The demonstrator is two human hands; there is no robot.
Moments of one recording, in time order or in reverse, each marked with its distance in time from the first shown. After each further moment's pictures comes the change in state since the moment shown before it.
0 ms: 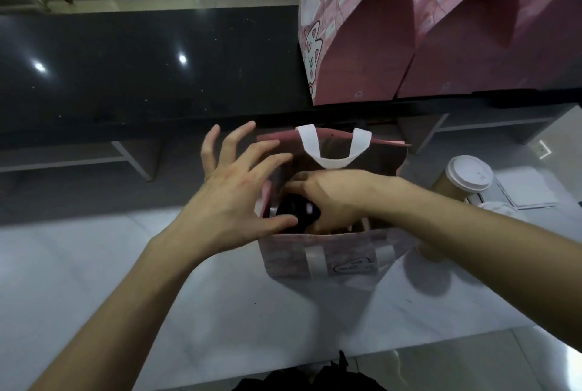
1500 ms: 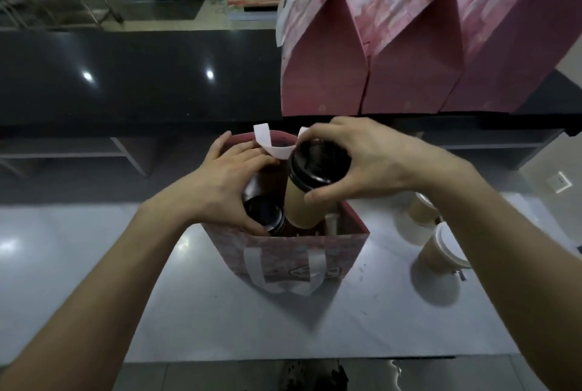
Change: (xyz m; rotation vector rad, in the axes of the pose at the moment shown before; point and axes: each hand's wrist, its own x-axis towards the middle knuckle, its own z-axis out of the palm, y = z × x) left_hand 0.042 0.047 -0.009 0.075 -0.305 -0.086; right_hand -0.127 0.055 -0.067 0.228 0.322 0.018
